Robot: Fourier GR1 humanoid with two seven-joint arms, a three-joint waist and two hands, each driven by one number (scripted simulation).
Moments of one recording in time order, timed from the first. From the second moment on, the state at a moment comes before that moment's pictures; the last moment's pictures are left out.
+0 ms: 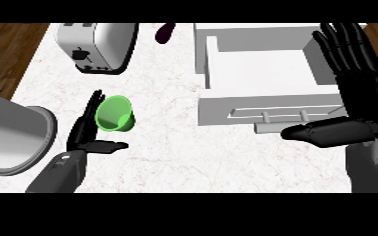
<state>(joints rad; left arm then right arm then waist) -0.55 0.25 0.25 -0.15 -0.01 -0.24 -0.96 -0.32 -0.20 -0.11 -1.86 -0.13 0.17 0.14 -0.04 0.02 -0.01</state>
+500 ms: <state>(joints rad) -0.58 0.23 0.25 -0.14 -0.01 -0.32 -0.94 -0.30 -0.20 -0.12 -1.86 -0.14 0.19 0.14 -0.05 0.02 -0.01</state>
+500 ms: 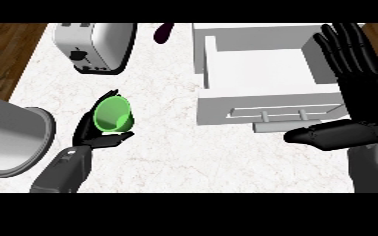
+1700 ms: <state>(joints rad) -0.60 0.14 0.33 -0.35 0.07 -0.10 -1.08 -0.27 -0.22 -0.15 -1.86 -0.14 0.19 0.14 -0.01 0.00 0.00</state>
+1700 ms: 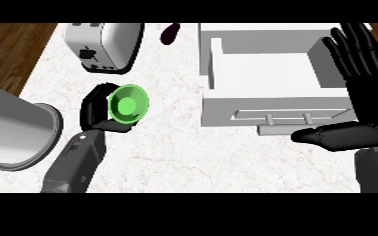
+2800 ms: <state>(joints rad) -1.05 0.00 0.06 -0.78 0.12 0.14 -0.43 -0.27 -0.23 -0.17 -1.83 -0.12 0.19 0.11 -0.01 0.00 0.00</state>
